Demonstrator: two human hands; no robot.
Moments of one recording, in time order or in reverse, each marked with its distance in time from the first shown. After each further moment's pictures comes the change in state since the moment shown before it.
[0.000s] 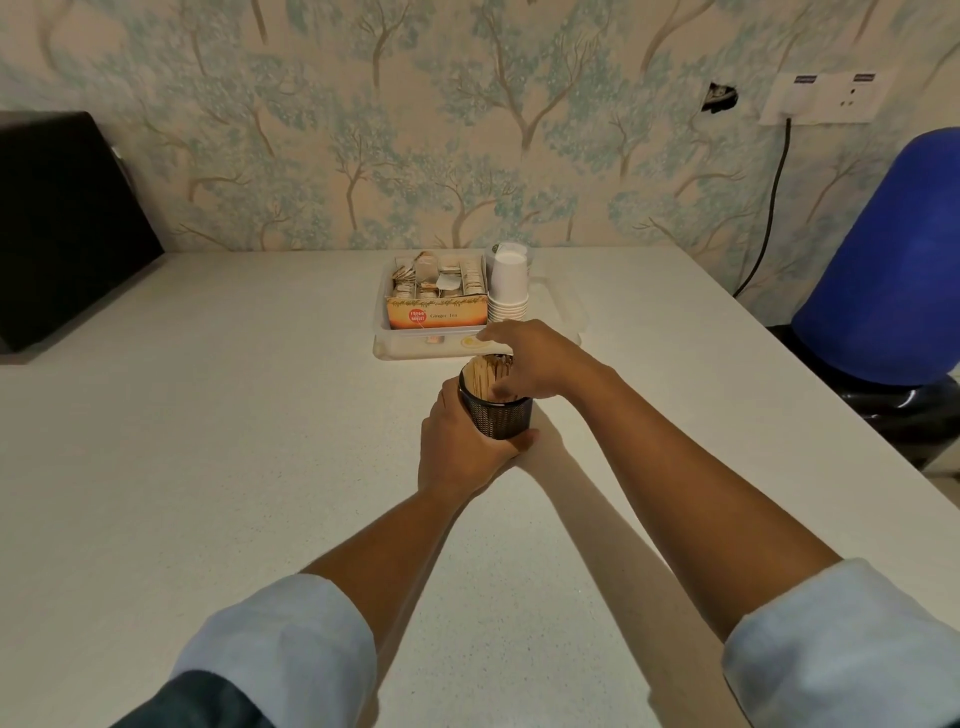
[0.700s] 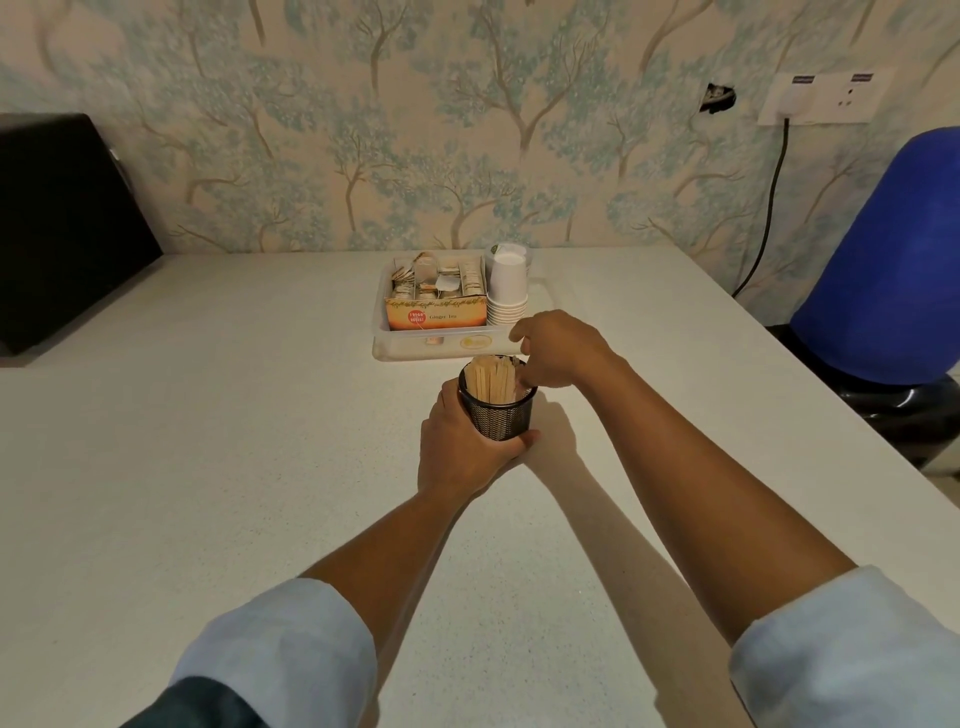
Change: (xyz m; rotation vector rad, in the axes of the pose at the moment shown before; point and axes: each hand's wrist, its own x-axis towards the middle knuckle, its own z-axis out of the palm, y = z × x) left_hand 0.001 0.000 0.001 0.021 0.009 0.014; right_hand -0.004 0.005 -0.018 -0.221 0.017 0.150
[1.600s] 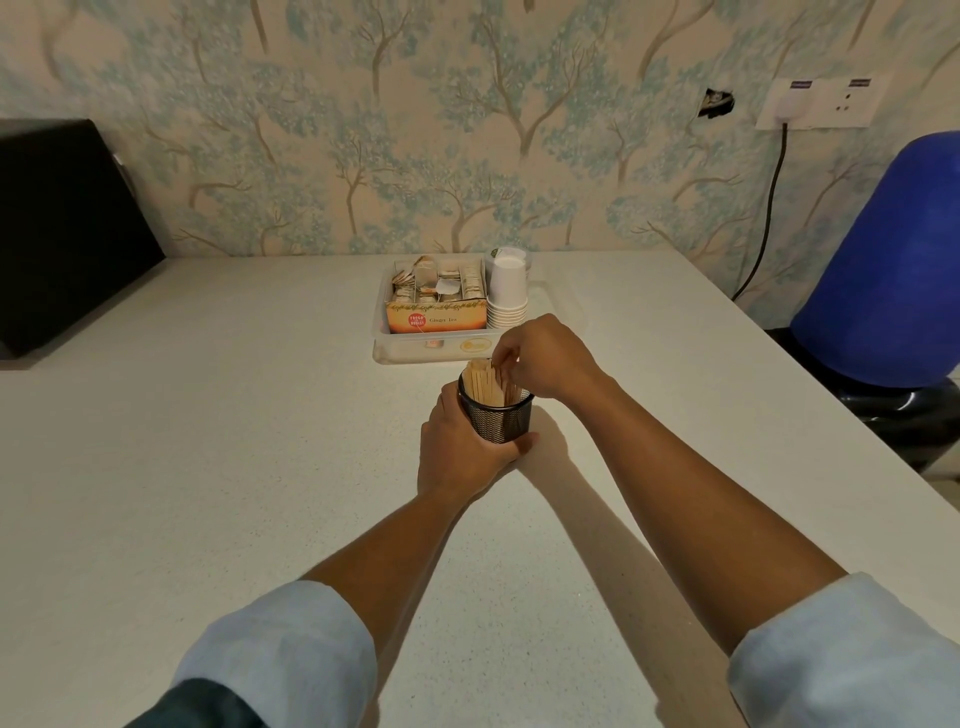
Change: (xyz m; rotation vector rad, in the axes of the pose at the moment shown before) left_hand 0.000 -0.001 0.000 -0.011 -0.004 -0.006; right_hand -0.009 -0.009 0.013 0.232 0.158 -0.096
